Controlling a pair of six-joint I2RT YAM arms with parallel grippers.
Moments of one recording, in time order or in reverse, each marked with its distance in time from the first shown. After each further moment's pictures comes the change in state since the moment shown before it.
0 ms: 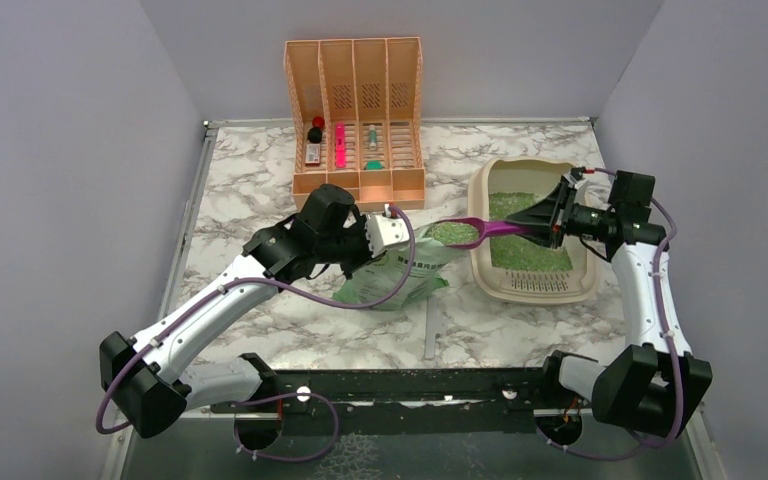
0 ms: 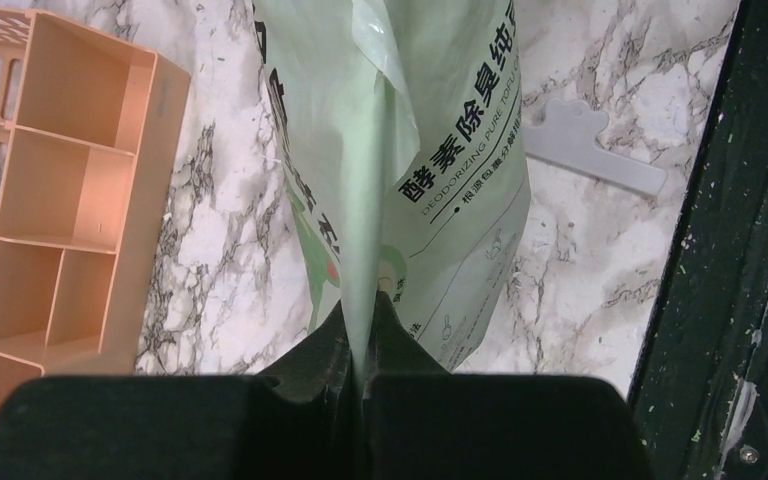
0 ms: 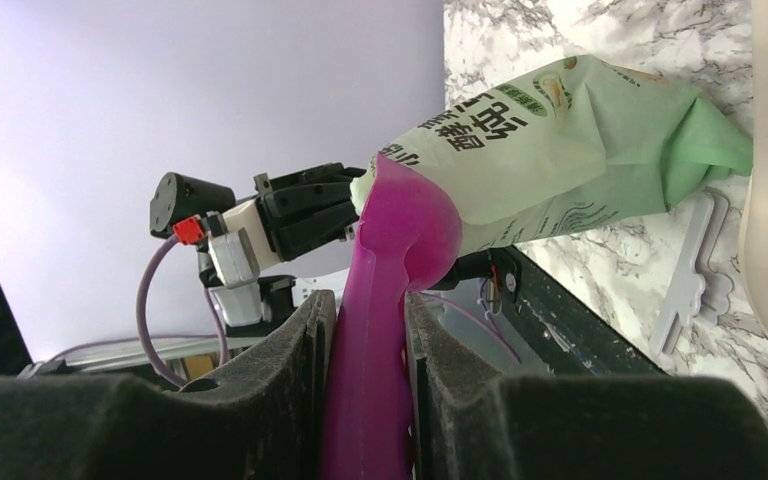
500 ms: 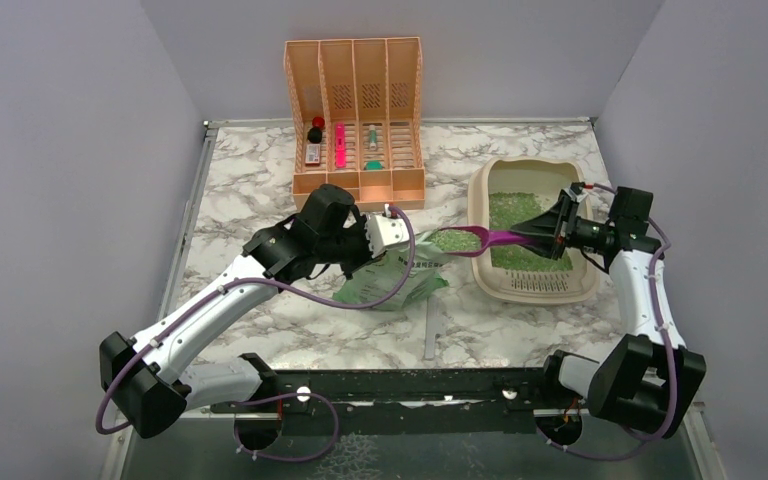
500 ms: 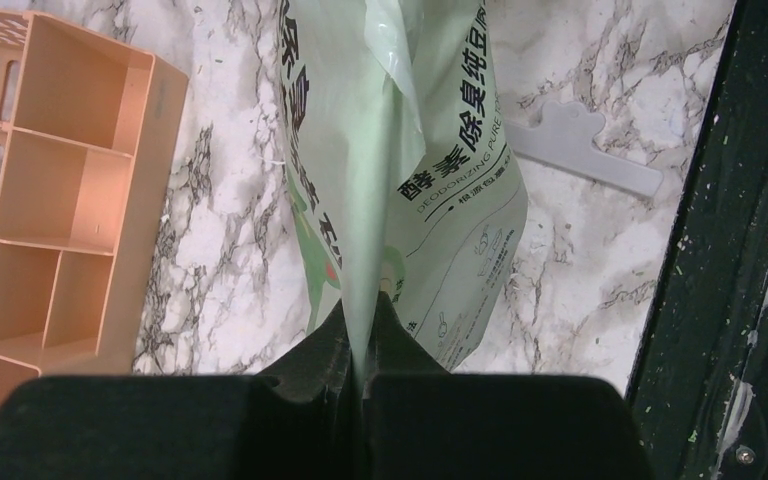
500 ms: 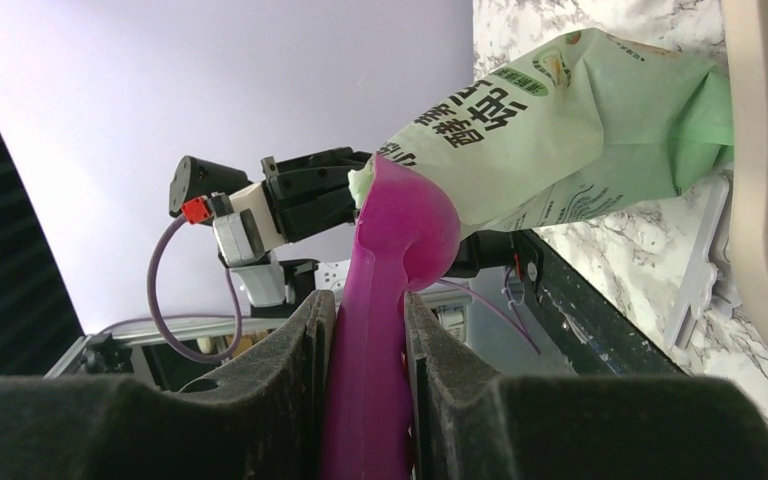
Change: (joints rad) left arm 0.000 -0.001 0.000 0.001 0.005 -0.015; right arm -0.067 0.010 -0.127 0.066 -0.119 -0.018
